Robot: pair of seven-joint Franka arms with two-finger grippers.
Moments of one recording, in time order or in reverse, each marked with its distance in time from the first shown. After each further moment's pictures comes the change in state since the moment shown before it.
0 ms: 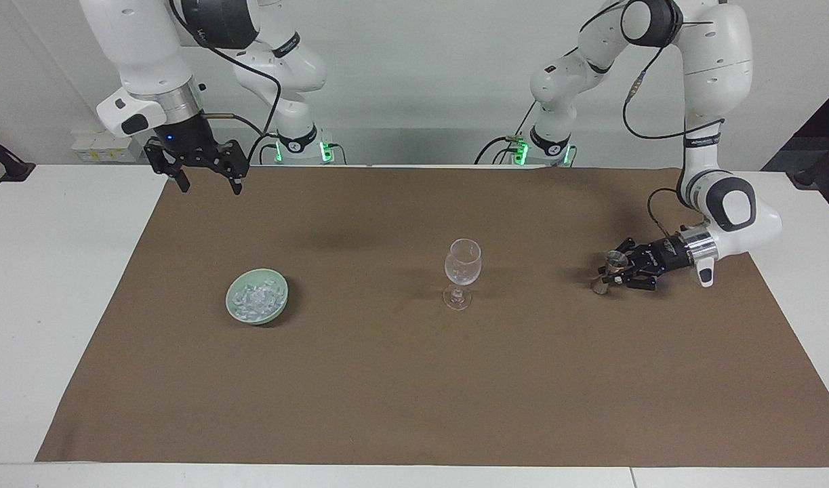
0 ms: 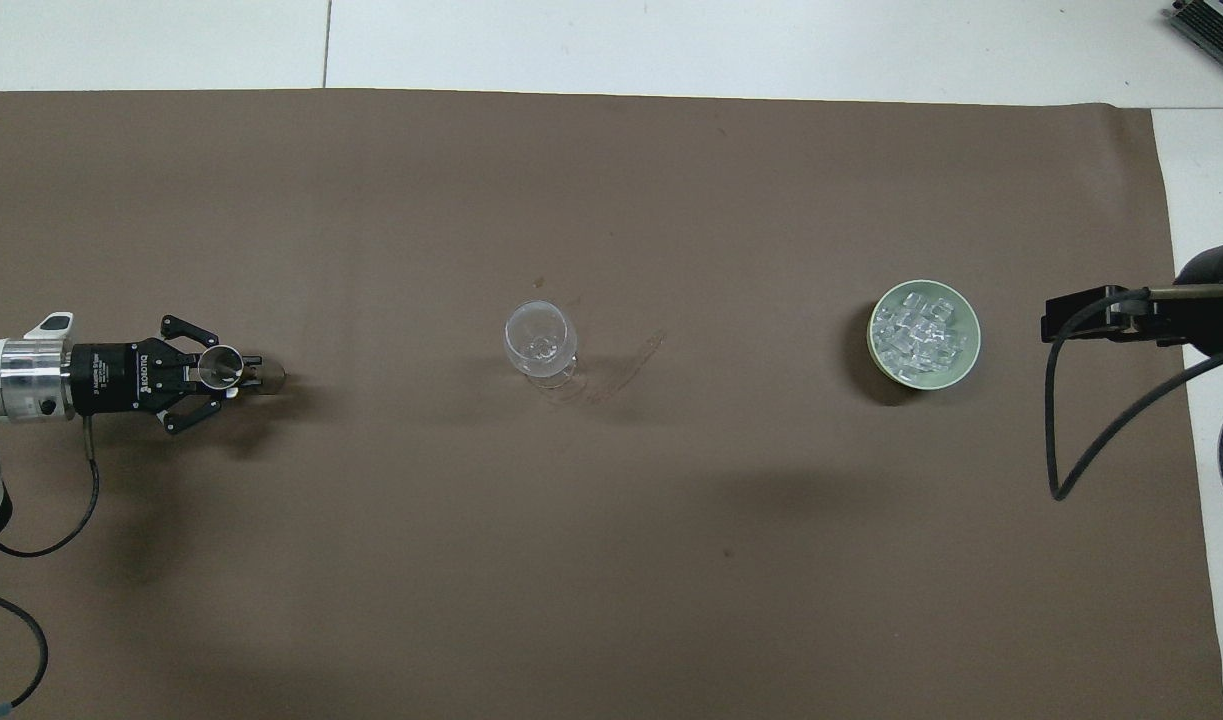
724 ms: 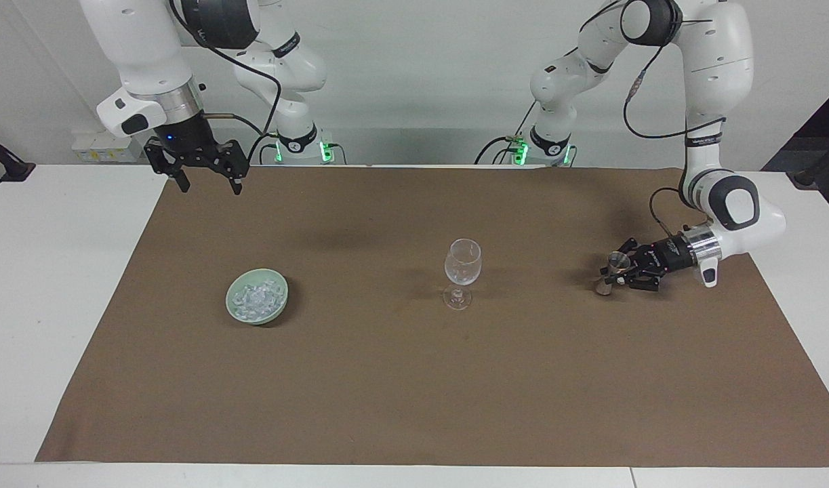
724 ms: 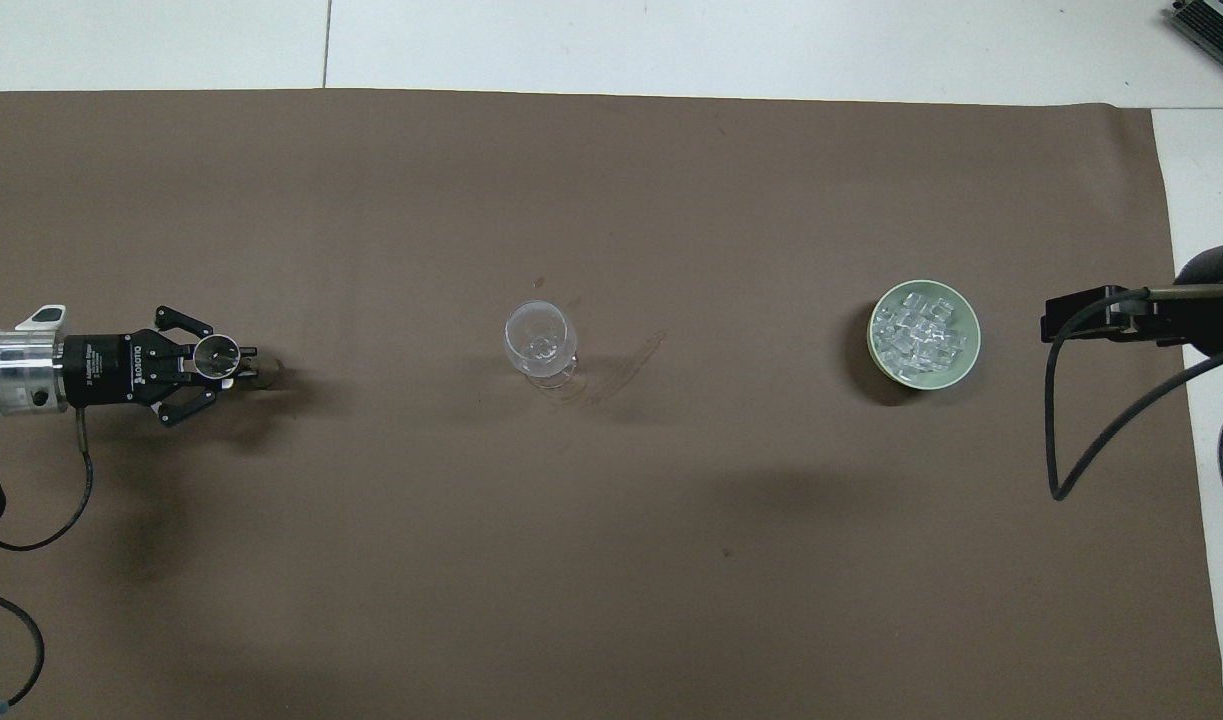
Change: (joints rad) left arm -0.008 -0.014 -0.004 0.035 -0.003 0.001 -0.076; right arm 0.000 0.000 0.000 0.000 0.000 0.000 0.000
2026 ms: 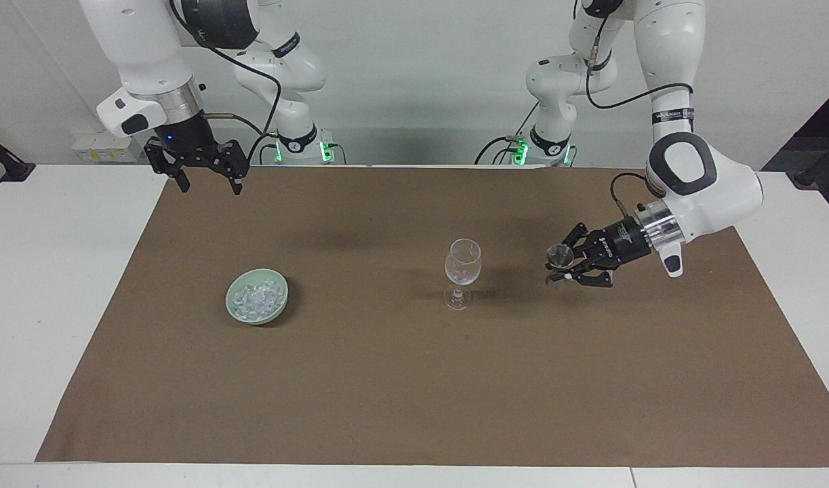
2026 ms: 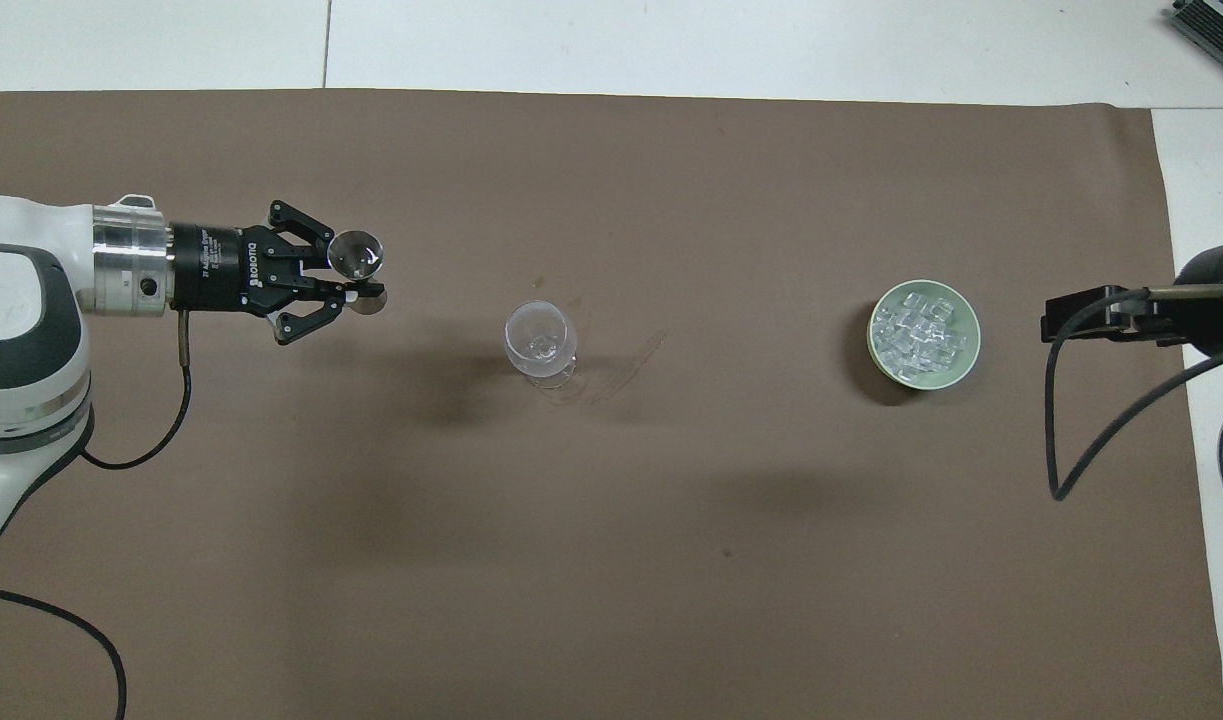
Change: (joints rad) left arm -0.376 -0.180 -0.018 0.113 0.004 0.189 -0.523; right arm 0.000 0.000 0.000 0.000 0.000 0.000 0.000
